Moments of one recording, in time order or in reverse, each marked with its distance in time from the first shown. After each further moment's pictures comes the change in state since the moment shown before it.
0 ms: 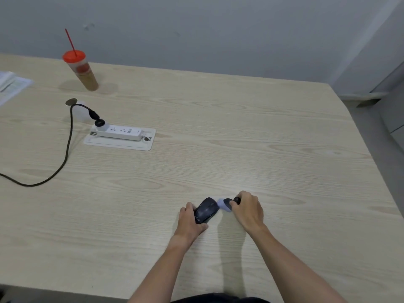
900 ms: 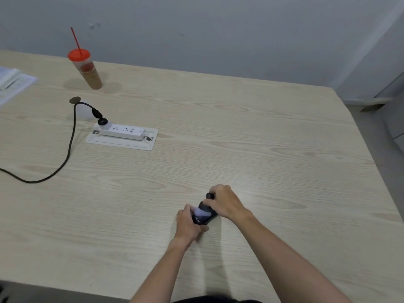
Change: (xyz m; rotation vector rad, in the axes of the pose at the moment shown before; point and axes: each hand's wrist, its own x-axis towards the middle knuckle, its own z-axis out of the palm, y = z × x) left_hand 0.015 -0.015 0.010 -0.174 0.051 -0.110; right_hand 0.007 -0.064 0.002 -0.051 -0.317 -0.305
